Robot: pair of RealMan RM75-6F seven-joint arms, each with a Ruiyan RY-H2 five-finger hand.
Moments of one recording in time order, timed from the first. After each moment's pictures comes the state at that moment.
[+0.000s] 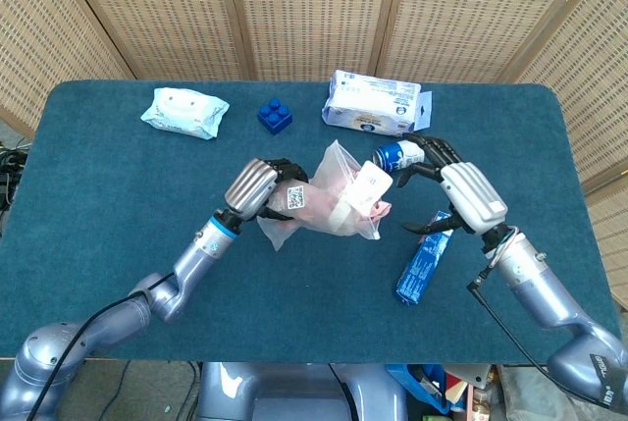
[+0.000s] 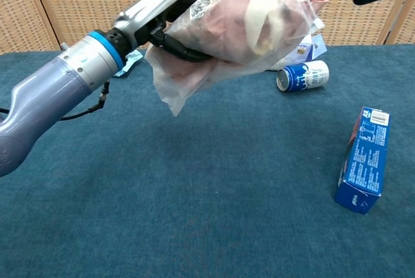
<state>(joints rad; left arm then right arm) -0.97 -1.90 -0.23 -0.78 1.58 1.23 -0.60 0.63 -0.98 0.31 -1.81 -1.39 1.00 0.41</state>
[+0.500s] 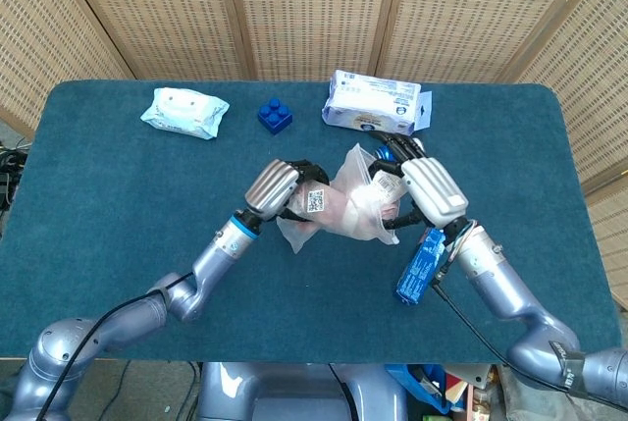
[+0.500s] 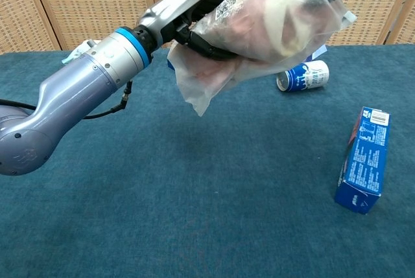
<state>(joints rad) -1.03 -1.93 -0.26 -0.82 1.53 1.18 -0.56 0.73 -1.08 0.35 -1.87 -1.19 0.97 0.17</state>
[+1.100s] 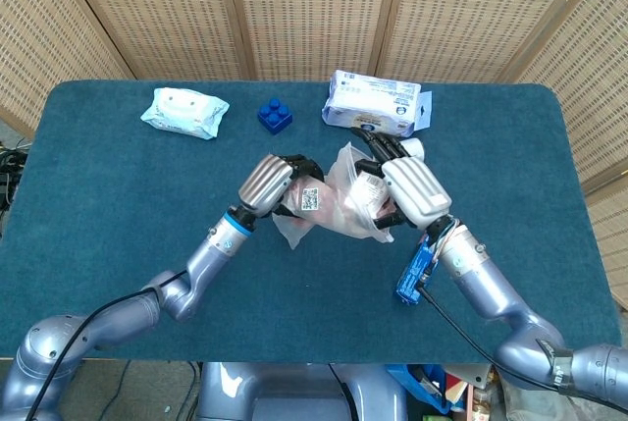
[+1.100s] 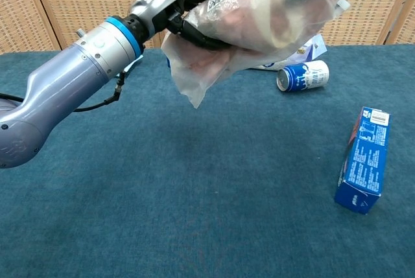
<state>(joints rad) -1.02 -1.88 -0.25 -0.88 1.52 1.20 -0.53 0.78 -1.08 0.36 -1.93 -1.10 0.95 0.04</state>
